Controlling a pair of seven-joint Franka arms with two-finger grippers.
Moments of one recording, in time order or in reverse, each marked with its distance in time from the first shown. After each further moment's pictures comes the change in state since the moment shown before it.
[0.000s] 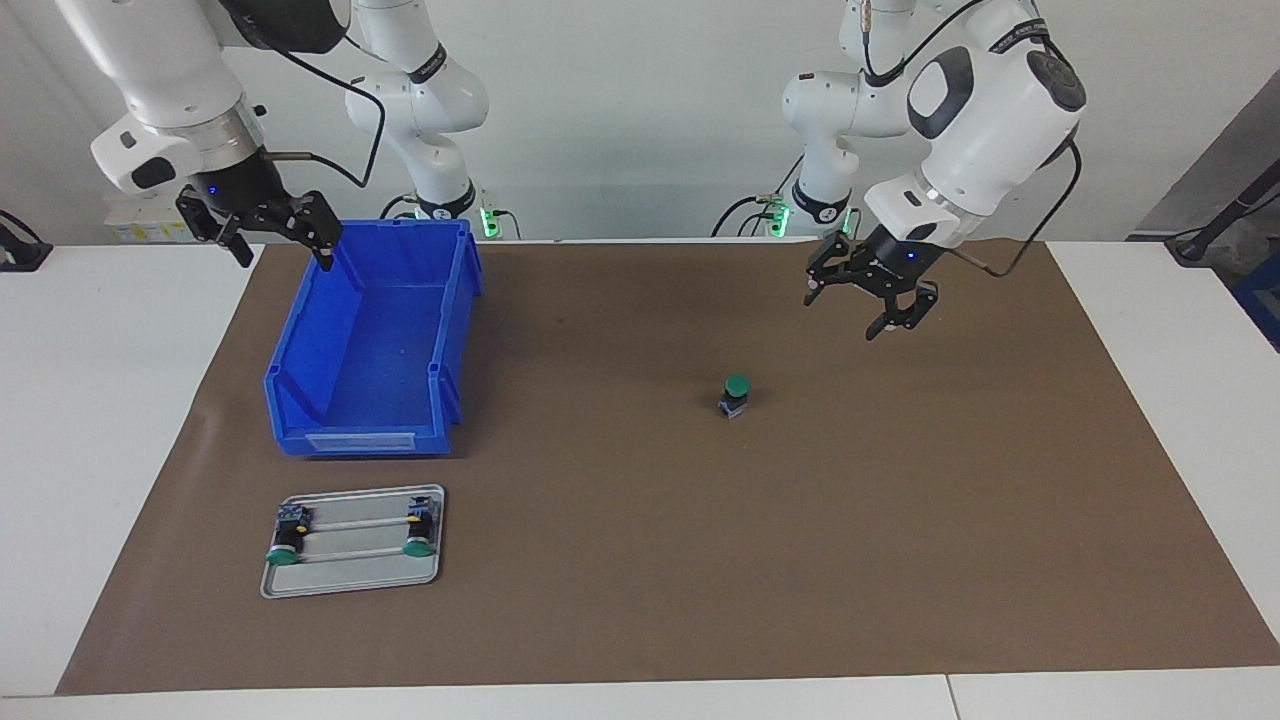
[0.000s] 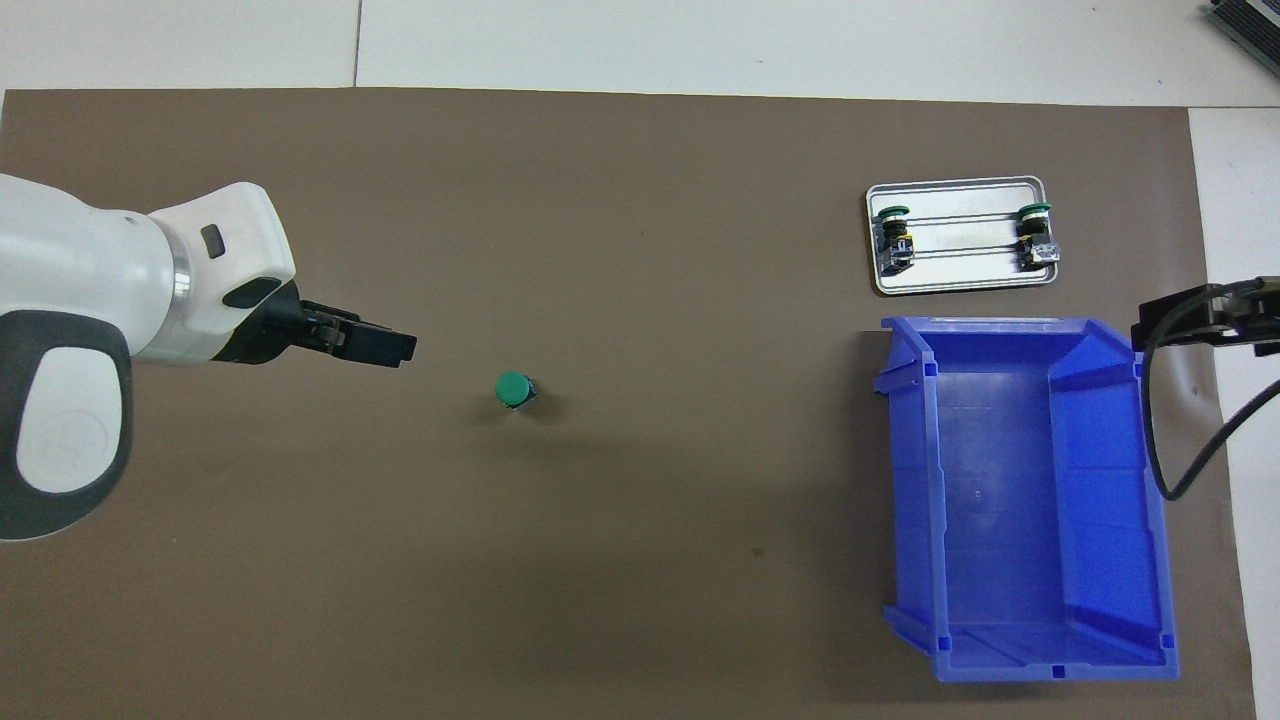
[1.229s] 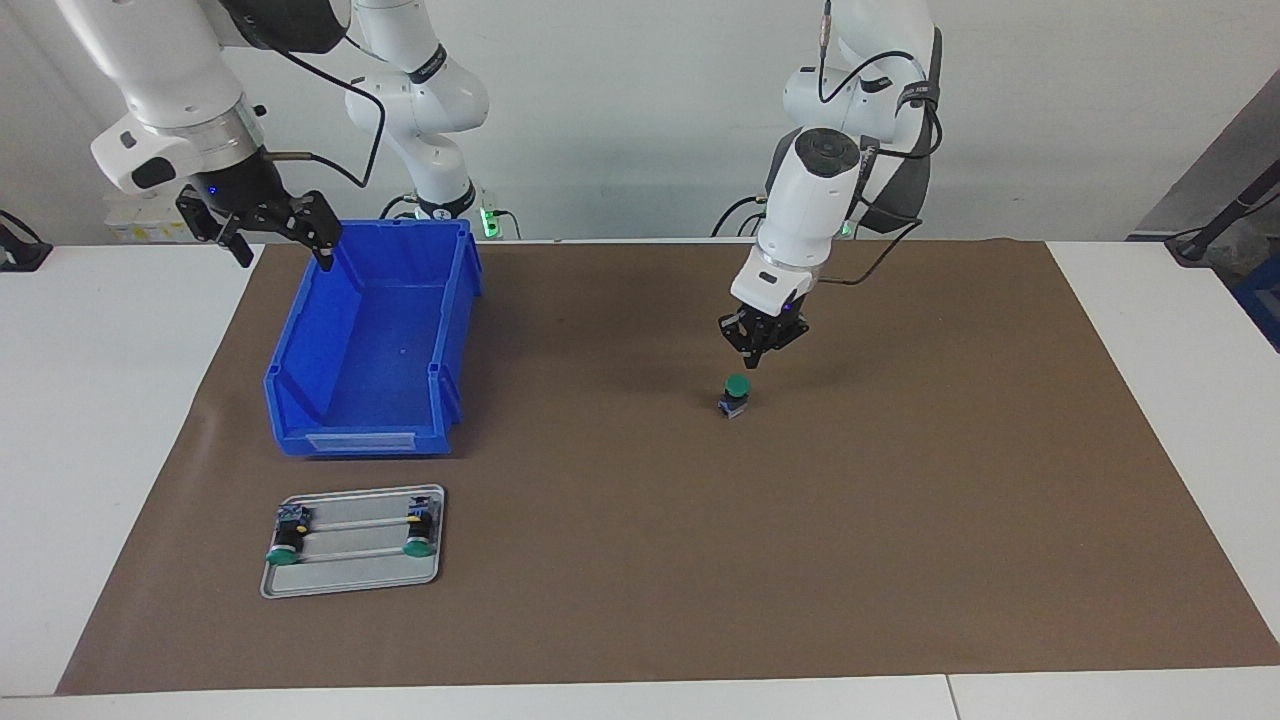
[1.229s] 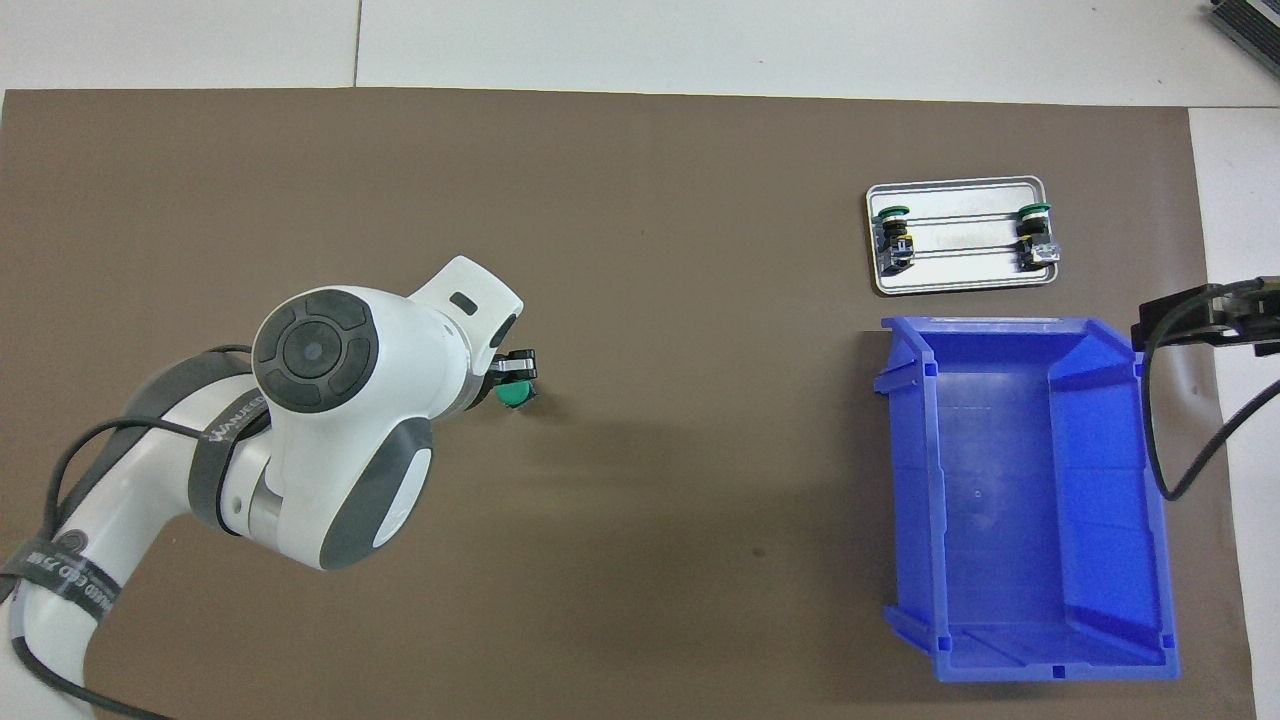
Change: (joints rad) left arm -0.238 0.097 -0.008 -0.171 0.252 0.297 -0.683; right arm 0.000 0.000 0.000 0.000 0.000 0.000 0.000
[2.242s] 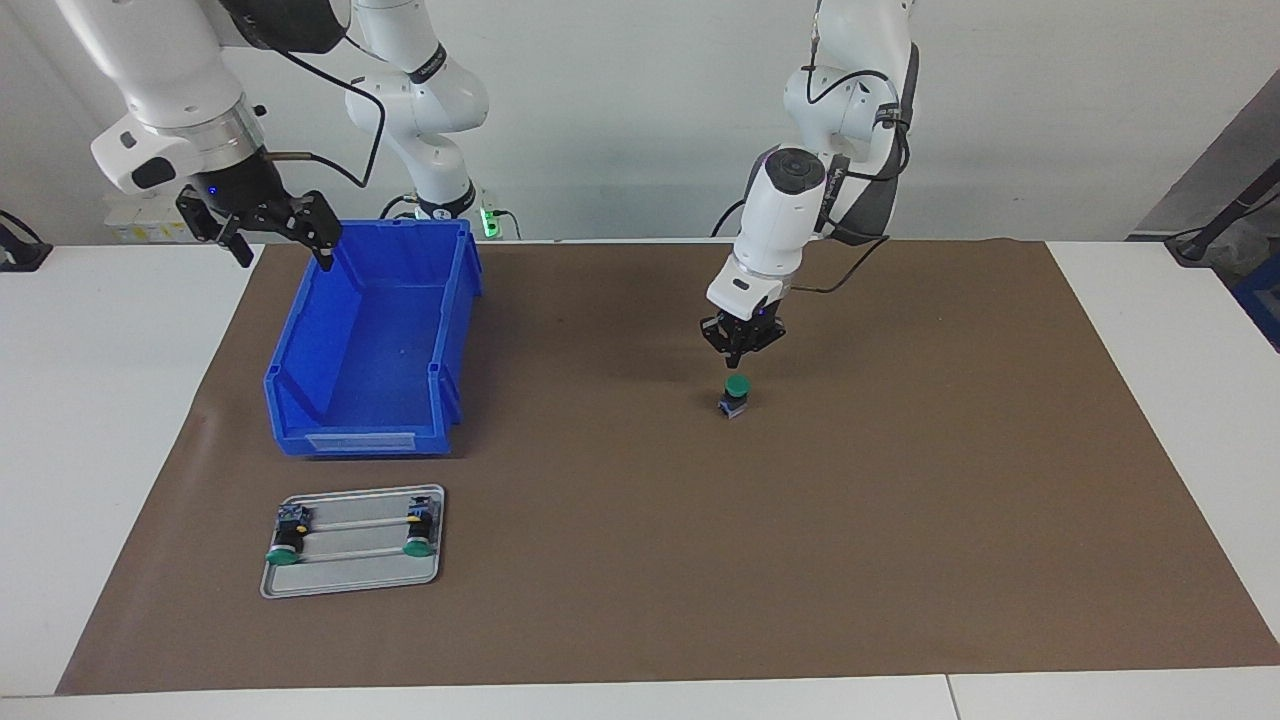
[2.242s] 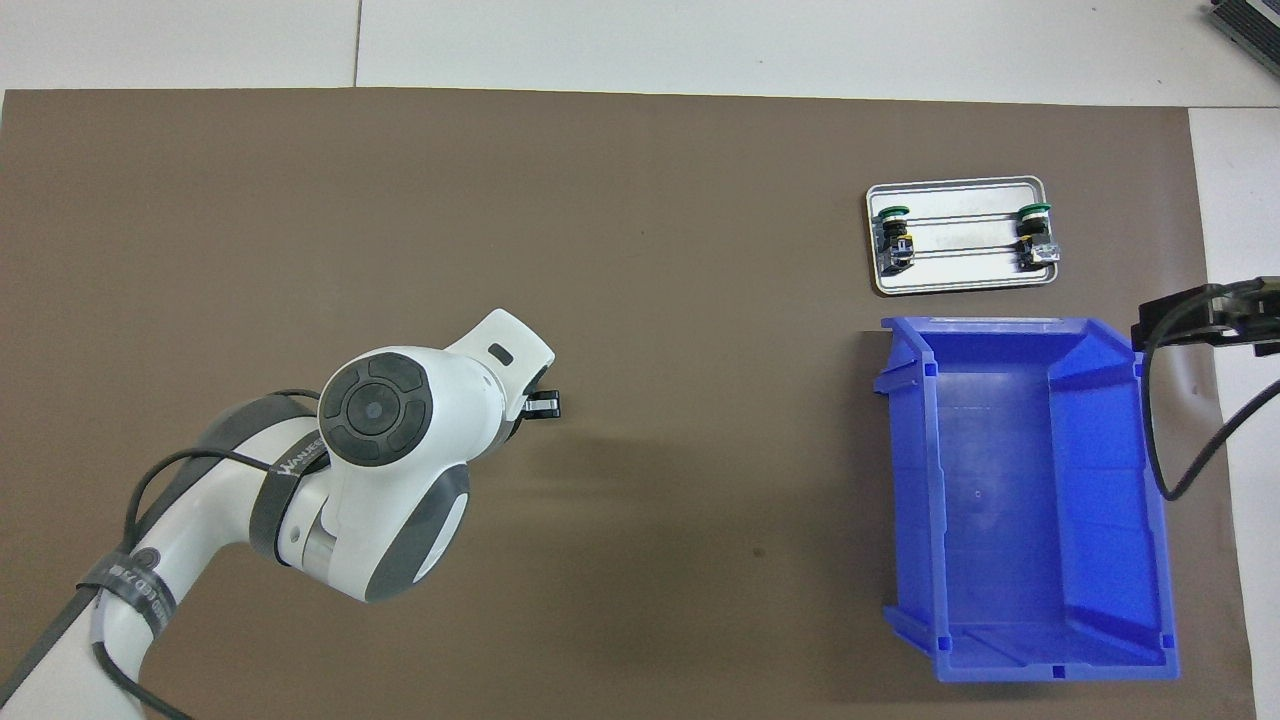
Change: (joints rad) left arm -0.048 -0.001 0.000 -0.116 0.000 0.116 0.000; right arm 0.000 0.000 0.000 0.000 0.000 0.000 0.000
